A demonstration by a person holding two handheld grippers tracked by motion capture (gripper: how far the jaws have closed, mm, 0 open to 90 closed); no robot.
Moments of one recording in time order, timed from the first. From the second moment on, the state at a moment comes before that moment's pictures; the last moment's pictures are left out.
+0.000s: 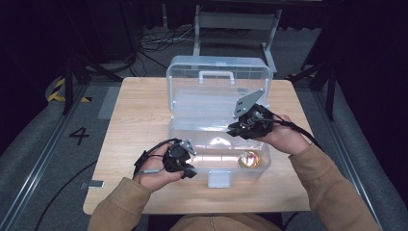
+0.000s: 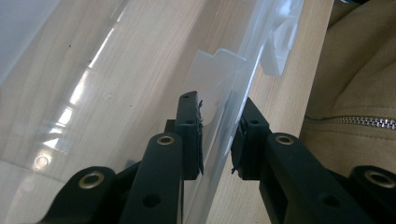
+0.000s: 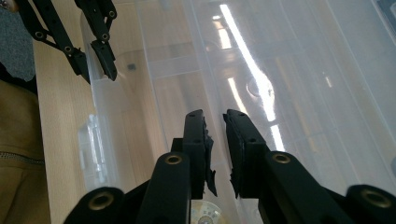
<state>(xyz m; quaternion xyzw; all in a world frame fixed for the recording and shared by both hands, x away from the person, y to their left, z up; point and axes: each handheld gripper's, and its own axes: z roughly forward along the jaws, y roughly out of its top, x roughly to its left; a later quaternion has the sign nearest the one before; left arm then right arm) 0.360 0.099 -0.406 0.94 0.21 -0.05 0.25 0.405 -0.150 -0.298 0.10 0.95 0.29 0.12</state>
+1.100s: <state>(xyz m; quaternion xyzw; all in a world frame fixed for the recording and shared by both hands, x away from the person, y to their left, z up) 0.360 0.100 -0.406 0.94 0.21 -0.05 0.26 0.385 -0.148 -0.309 0.08 0.95 0.28 0.12</state>
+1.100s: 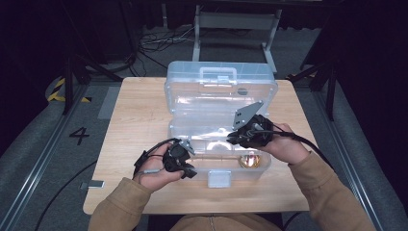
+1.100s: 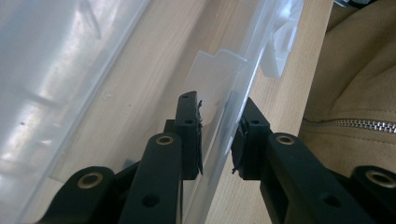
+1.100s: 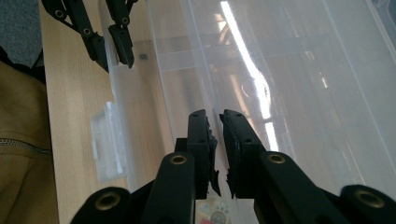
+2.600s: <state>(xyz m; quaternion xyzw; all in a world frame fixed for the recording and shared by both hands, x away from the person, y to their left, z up) 0.352 0.127 -0.365 0.92 0.22 -0.05 0.32 0.383 -0.153 -0.313 0.09 0.94 0.30 0.13</state>
